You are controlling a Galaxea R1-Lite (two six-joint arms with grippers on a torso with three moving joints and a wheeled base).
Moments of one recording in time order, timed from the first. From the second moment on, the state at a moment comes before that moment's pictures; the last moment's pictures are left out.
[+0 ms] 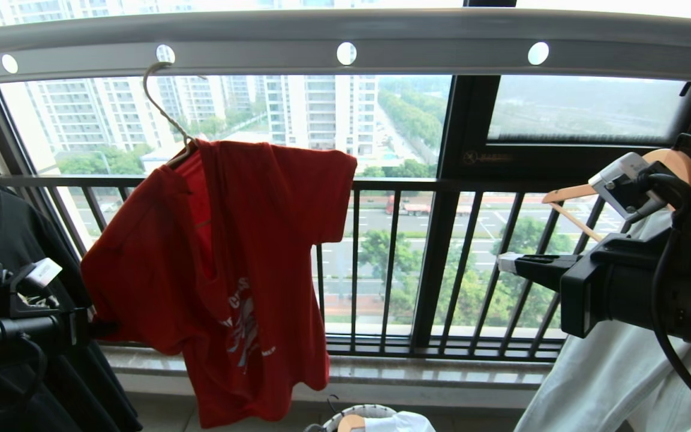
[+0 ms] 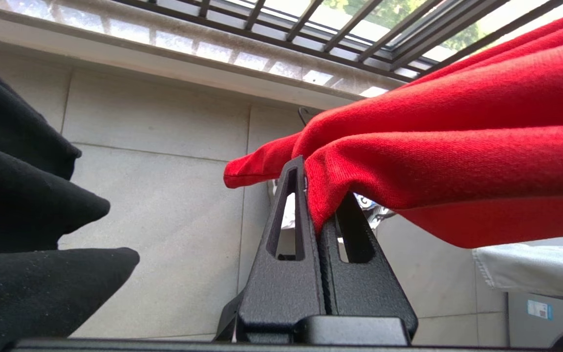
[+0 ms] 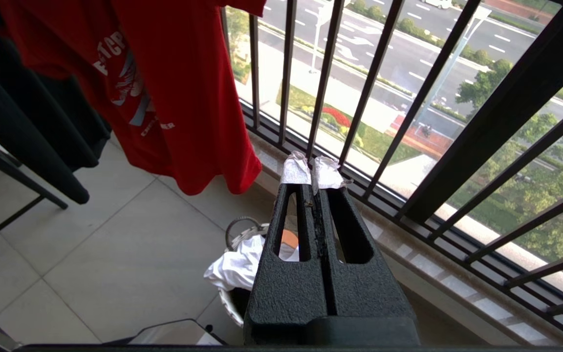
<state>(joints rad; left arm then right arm) 0.46 1.77 -0.70 -0.26 -0.60 0.06 0.49 1.30 -0.79 -0.22 0.09 -0.04</state>
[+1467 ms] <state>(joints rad) 0.47 1.49 -0.87 0.36 -0.67 0.13 0.49 1.30 -0.79 -0.22 0.09 -0.04</state>
